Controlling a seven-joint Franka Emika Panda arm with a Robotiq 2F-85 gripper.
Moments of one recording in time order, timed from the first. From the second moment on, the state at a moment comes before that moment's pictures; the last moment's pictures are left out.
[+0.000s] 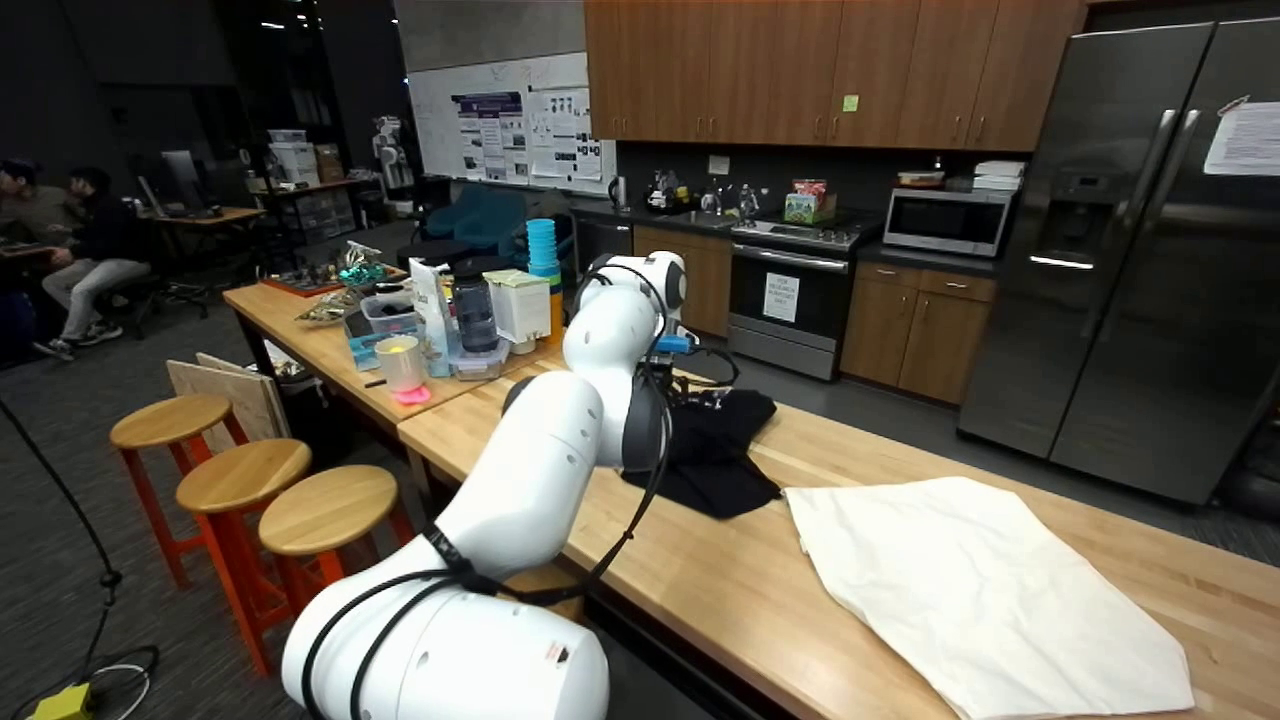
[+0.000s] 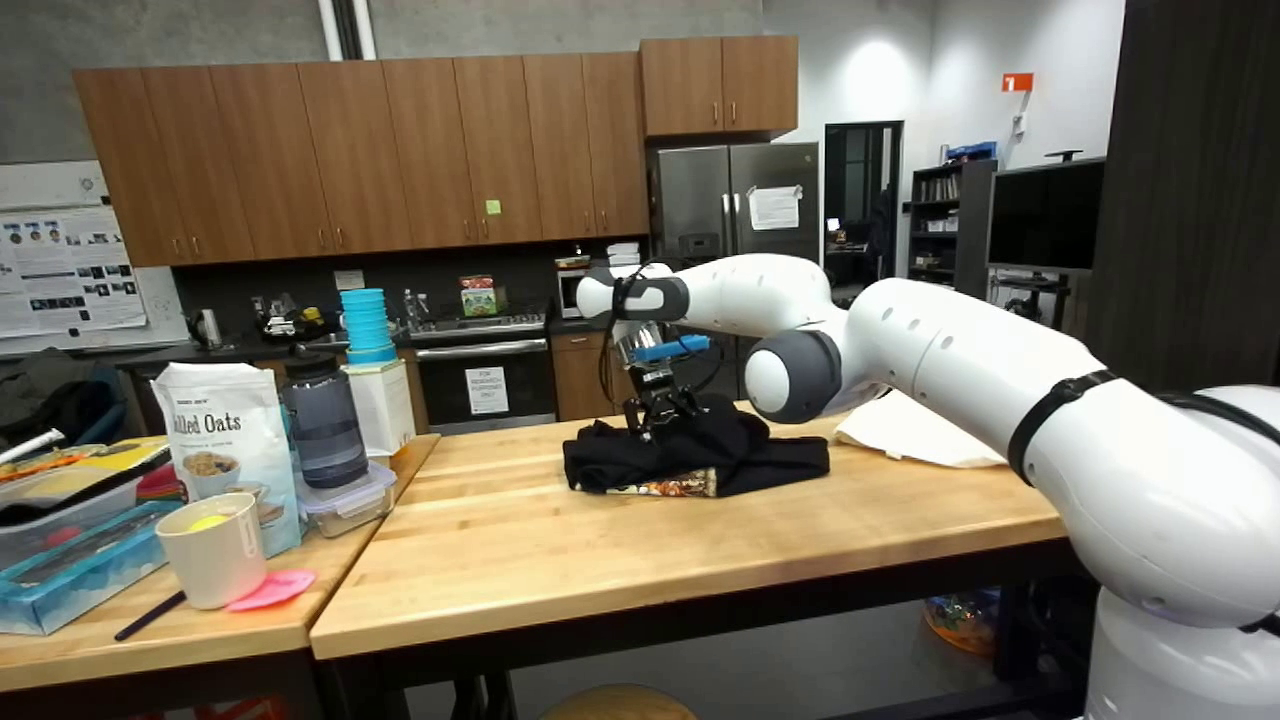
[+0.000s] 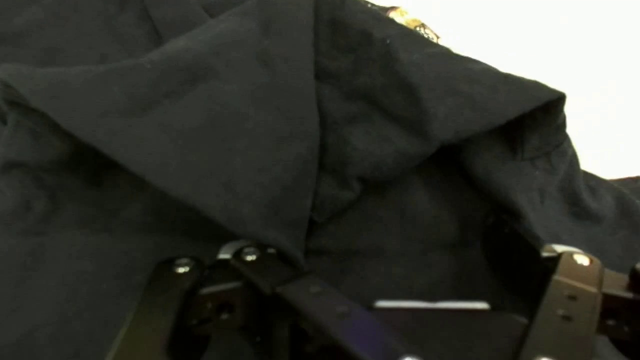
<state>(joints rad) 0.31 1.22 0.05 -0.36 -0.04 1.07 -0.02</state>
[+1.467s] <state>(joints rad) 0.53 1.12 -0.17 -0.38 -0.44 1.36 -0.19</state>
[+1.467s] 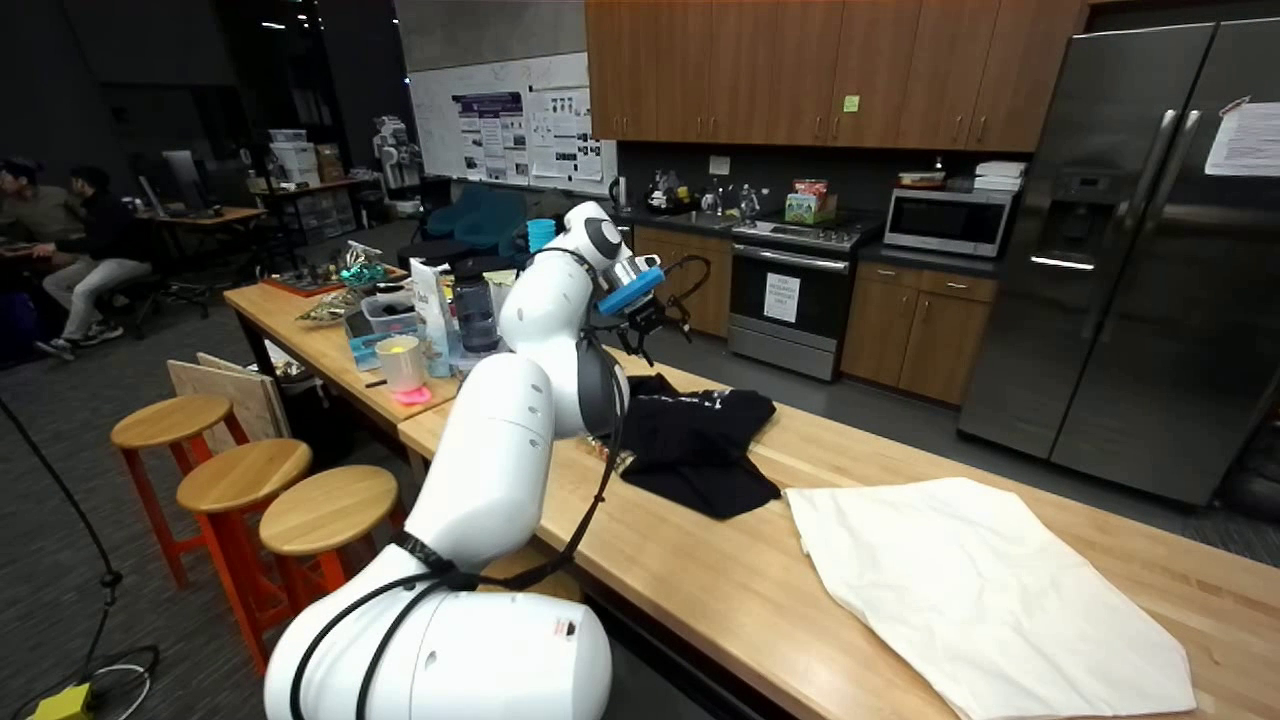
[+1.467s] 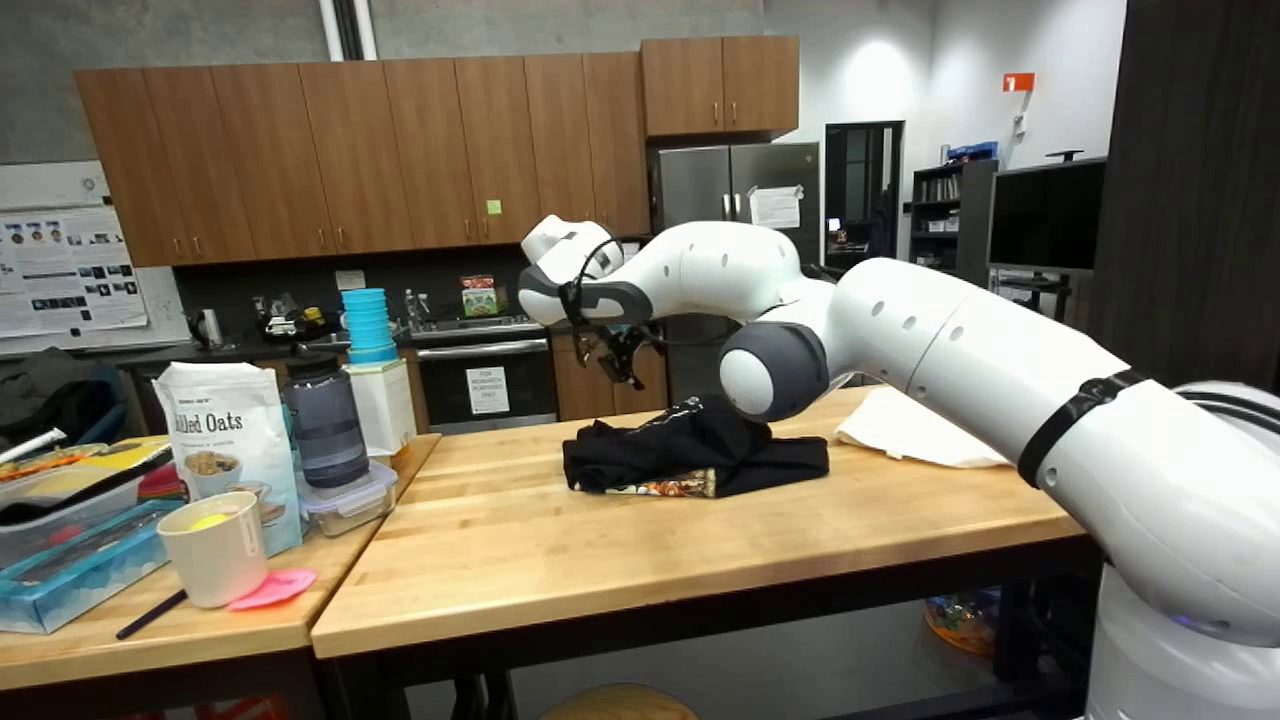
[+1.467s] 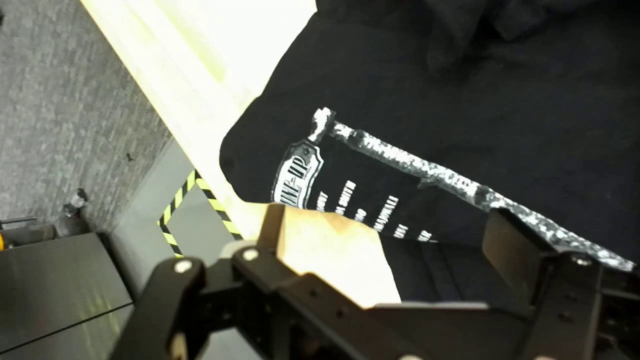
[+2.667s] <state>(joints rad) 0.40 1.21 -0.05 -0.37 -0.20 1.15 -0.11</state>
